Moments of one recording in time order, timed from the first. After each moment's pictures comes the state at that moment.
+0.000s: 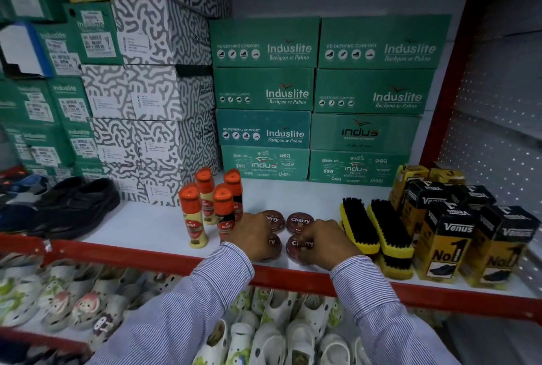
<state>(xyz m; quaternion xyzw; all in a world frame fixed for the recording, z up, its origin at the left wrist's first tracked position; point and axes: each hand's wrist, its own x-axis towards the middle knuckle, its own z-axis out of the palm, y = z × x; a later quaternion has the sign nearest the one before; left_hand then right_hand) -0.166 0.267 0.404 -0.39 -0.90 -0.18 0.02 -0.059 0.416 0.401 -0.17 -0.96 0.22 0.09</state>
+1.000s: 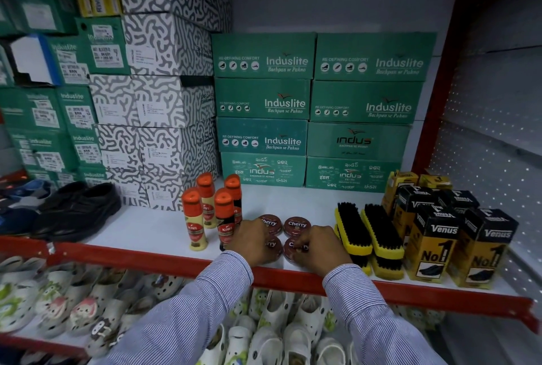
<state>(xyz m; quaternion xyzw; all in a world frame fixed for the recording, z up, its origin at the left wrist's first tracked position) -0.152 0.262 0.402 -0.37 -0.90 -0.25 0.02 -0.050 0.401 0.399 -0.19 -0.95 0.23 0.13</state>
